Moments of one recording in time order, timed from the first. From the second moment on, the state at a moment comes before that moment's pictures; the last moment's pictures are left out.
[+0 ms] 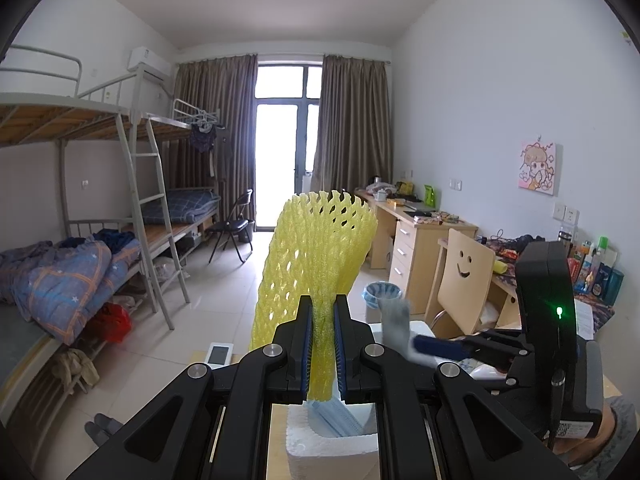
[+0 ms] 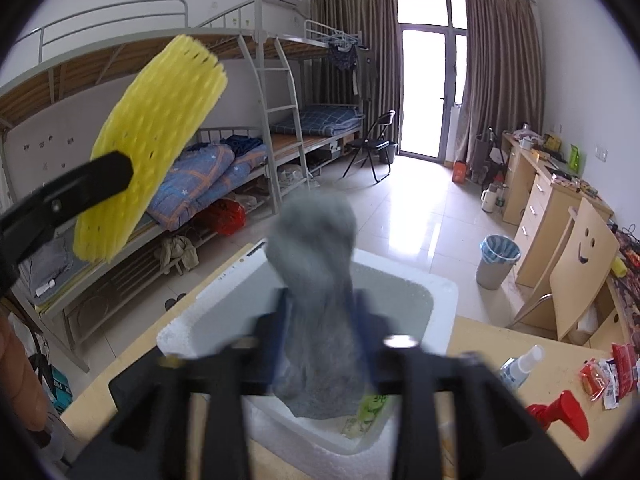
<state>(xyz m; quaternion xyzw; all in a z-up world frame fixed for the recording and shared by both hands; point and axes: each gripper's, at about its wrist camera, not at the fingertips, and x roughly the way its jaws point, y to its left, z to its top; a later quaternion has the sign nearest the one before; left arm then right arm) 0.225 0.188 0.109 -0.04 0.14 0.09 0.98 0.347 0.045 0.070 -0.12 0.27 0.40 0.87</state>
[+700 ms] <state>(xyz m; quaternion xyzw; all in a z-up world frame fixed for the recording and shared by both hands) 0.232 0.178 0.103 -0.03 0.16 0.07 0.98 0.327 0.004 0.093 -0.10 0.23 0.38 0.89</state>
